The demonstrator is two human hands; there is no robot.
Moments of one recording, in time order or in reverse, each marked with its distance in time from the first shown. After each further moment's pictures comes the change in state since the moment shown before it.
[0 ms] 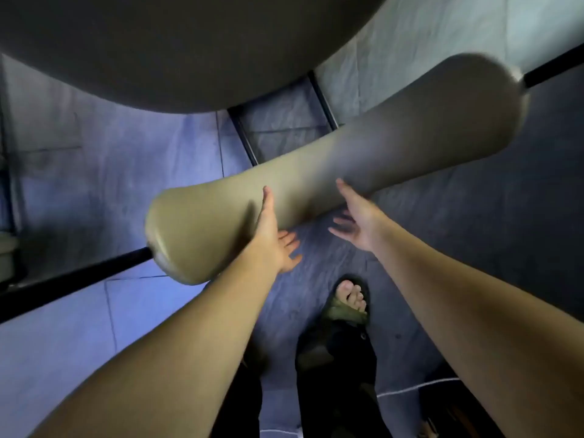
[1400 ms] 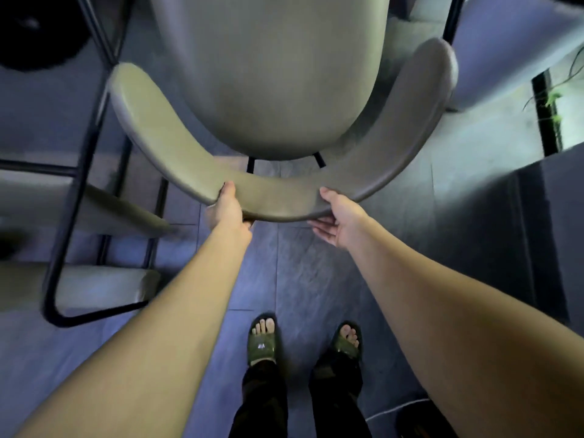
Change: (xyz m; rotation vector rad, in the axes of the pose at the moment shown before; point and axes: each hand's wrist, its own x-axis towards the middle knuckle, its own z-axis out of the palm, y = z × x) left_hand -0.367 0.114 -0.092 -0.518 0.147 0.702; right_hand -0.359 -0.141 0.121 -0.006 -0.086 -0.160
